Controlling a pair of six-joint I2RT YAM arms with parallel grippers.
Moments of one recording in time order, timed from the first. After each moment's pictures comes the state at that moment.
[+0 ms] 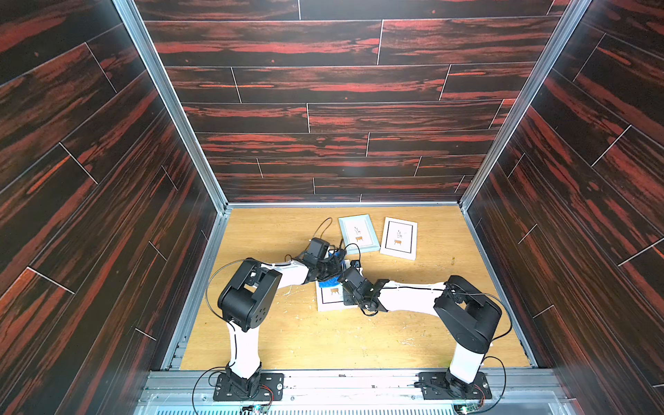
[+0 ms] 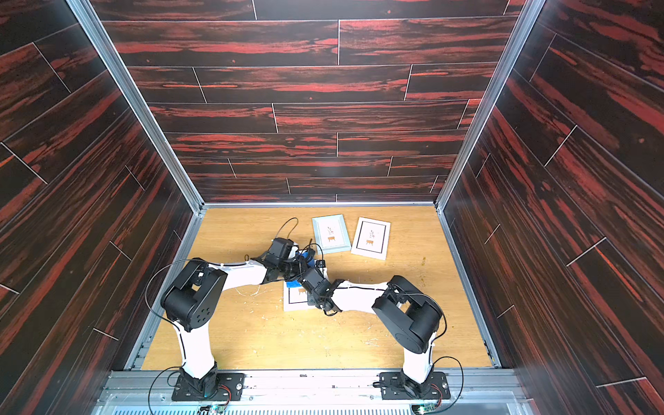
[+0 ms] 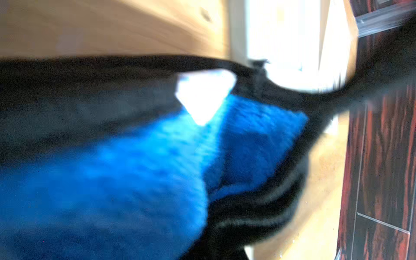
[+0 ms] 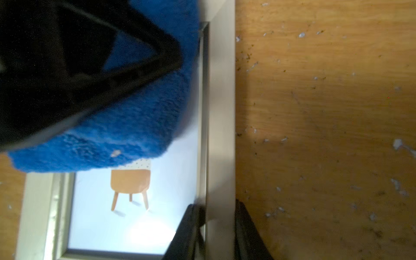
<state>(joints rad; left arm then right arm) -0.45 1.93 1.04 0.05 0.35 -0.83 0.95 1.83 1.01 -0.24 0.30 0.72</state>
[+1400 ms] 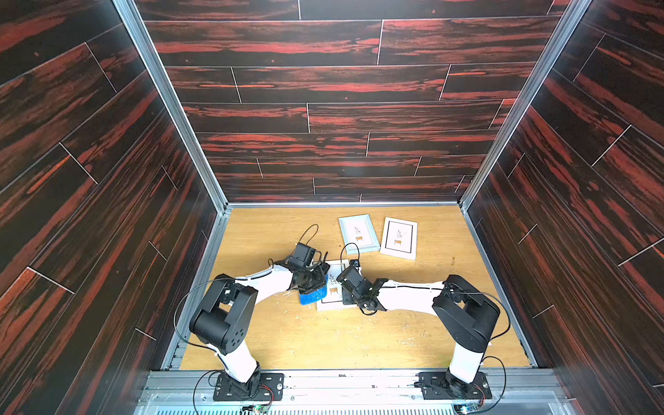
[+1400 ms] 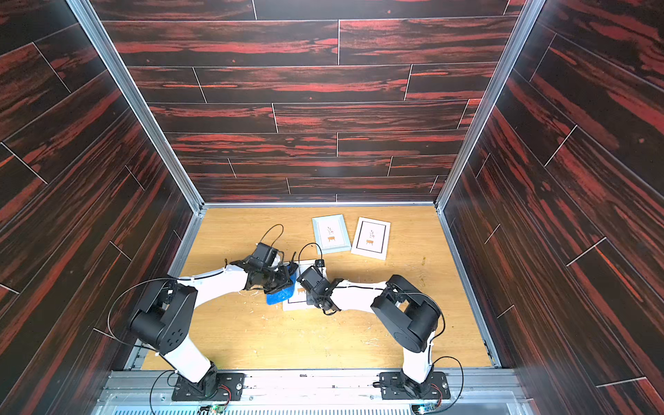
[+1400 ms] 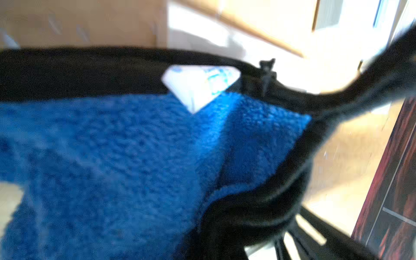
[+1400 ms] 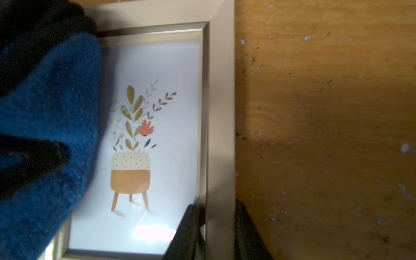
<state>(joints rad) -0.43 1.70 0.94 -0.28 0.32 -0.81 0.95 1.85 1.03 -0.25 0.30 0.72</state>
